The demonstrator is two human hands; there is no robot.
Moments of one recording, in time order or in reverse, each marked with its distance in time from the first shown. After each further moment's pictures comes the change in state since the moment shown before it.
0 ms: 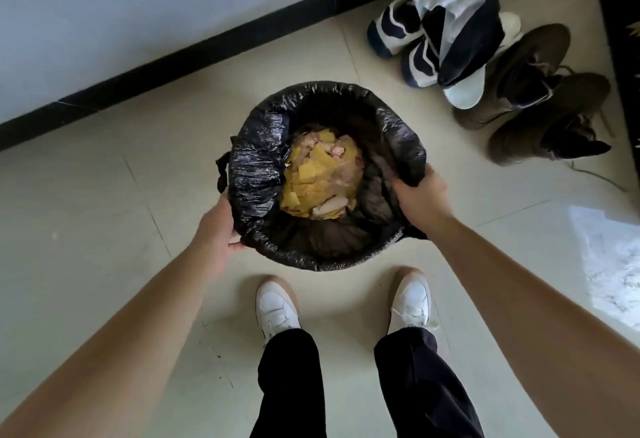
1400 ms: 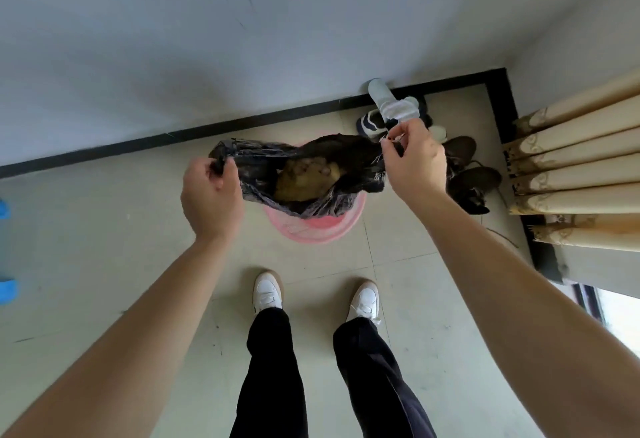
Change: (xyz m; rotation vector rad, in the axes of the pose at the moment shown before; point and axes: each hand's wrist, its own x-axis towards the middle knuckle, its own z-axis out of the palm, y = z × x) left_hand -0.308 0.063 -0.054 0.116 0.582 0.882; right_hand -0.191 -0.182 -0.204 -0.208 0.192 -0.640
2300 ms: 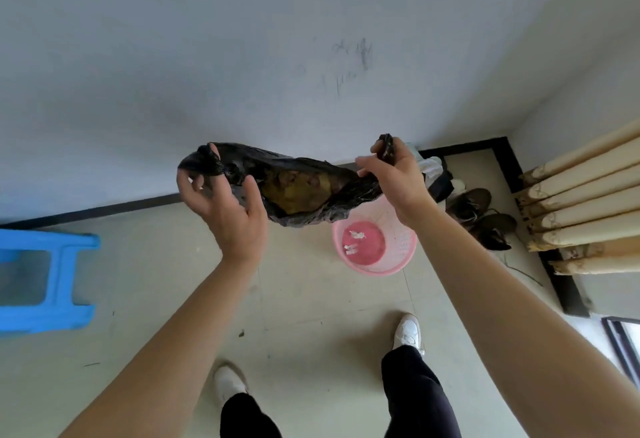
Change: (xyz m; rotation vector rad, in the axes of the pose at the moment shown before) left_hand 0.005 0.007 -0.205 -0.166 0.315 0.473; right_hand -0.129 -0.213 -0.035 0.806 -0.232 0.049
